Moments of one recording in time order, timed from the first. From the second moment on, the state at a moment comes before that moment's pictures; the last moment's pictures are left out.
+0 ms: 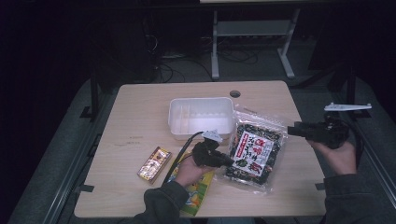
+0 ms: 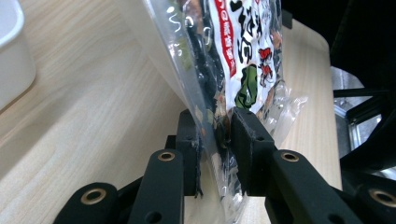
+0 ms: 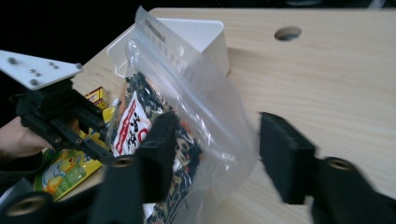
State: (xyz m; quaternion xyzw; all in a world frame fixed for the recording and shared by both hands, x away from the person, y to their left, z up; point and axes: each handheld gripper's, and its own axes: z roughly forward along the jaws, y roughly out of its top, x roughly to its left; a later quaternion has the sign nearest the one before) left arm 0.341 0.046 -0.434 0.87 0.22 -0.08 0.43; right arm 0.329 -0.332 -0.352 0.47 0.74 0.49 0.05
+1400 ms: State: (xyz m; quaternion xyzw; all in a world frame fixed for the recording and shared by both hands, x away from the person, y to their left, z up) left arm 0.333 0.060 -0.423 0.87 0.22 -0.04 0.44; right arm 0.326 -0.282 -0.367 0.34 0.76 0.55 -0.10
